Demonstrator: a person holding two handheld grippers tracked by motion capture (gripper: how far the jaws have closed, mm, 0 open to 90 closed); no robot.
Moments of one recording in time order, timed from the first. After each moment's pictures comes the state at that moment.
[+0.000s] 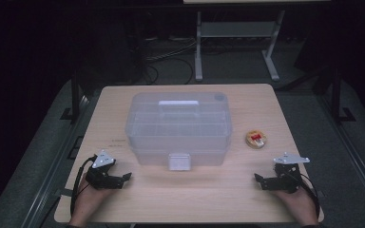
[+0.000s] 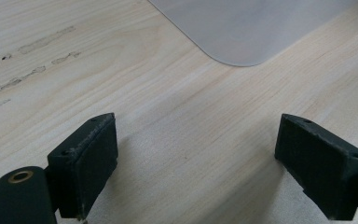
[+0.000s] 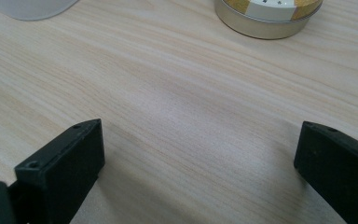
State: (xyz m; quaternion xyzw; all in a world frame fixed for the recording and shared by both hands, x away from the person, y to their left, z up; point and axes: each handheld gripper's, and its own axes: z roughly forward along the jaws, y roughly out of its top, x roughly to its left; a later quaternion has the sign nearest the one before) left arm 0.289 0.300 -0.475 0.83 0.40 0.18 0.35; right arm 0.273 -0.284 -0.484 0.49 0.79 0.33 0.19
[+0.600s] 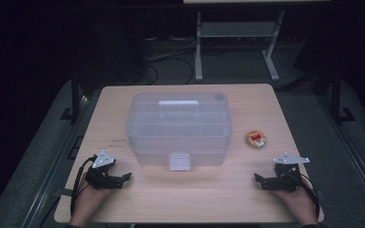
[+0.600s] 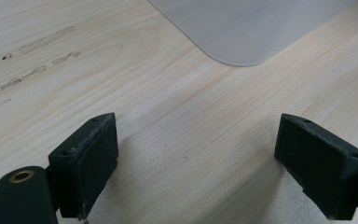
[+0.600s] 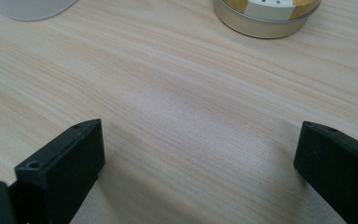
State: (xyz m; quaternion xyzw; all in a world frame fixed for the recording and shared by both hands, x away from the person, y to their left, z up) left arm 0.289 0.300 -0.475 0.83 0.40 0.18 0.35; right arm 0.273 -0.283 -0.483 0.49 0.78 0.33 0.19
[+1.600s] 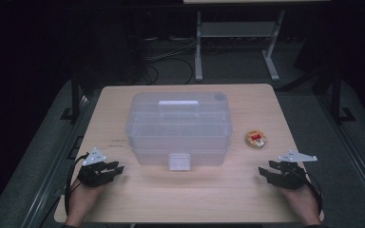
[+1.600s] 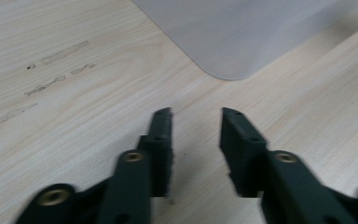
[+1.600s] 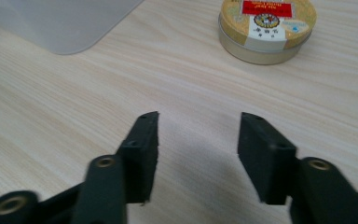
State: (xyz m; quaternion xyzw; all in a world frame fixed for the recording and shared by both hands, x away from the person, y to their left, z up) left arm 0.284 0.312 -0.451 0.82 0.40 0.15 0.37; right arm 0.269 -0.287 -0.463 0.49 0.78 0.36 0.17
